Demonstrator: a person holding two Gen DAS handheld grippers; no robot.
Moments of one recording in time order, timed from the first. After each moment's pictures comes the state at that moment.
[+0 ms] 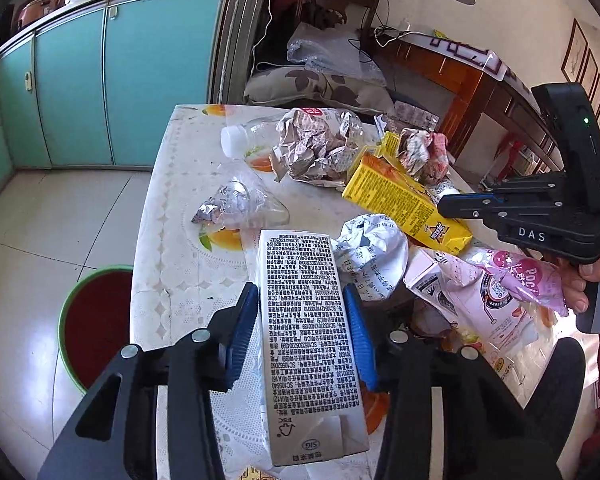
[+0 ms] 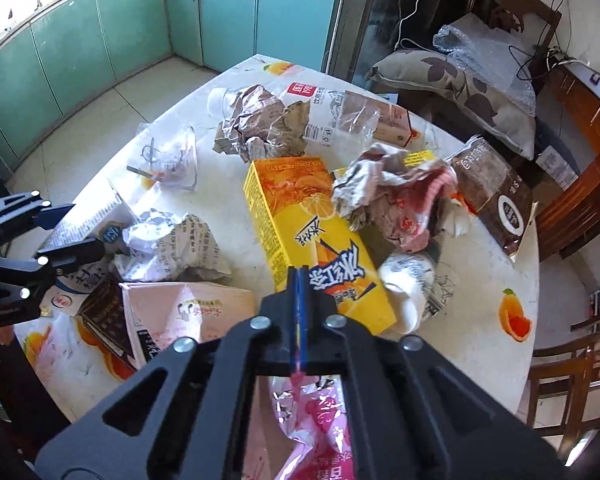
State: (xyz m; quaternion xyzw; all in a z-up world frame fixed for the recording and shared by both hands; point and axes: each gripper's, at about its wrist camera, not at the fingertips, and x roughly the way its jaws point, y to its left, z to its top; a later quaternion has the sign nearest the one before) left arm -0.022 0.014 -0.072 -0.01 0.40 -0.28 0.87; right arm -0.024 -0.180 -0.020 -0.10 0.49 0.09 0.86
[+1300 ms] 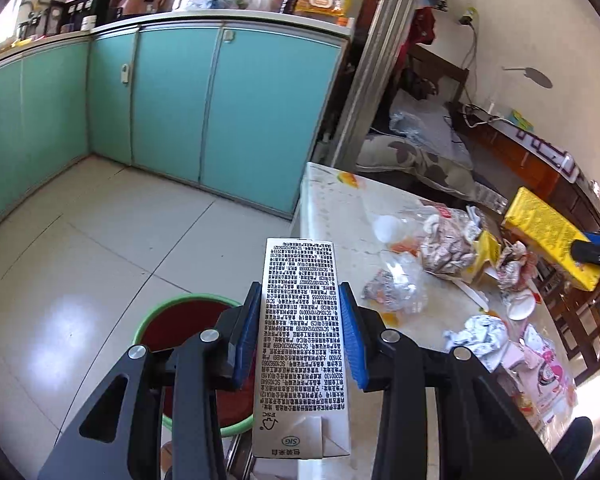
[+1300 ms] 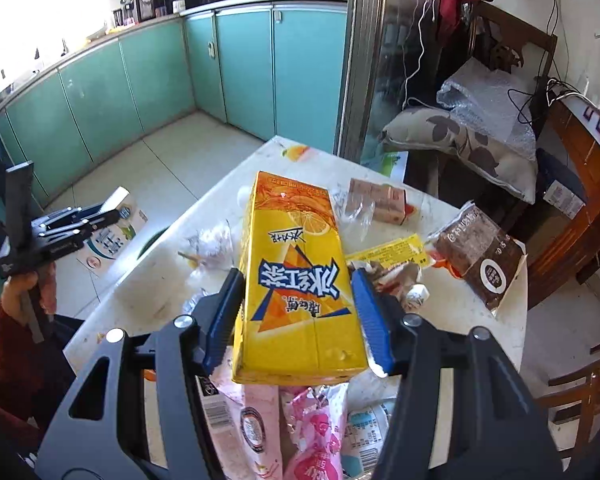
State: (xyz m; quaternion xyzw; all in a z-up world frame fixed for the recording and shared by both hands) left arm 0.014 0.128 -0.049 -0.09 0.35 -0.12 0.93; right arm -0.025 -0.182 0.069 -0.06 0.40 0.14 0.90
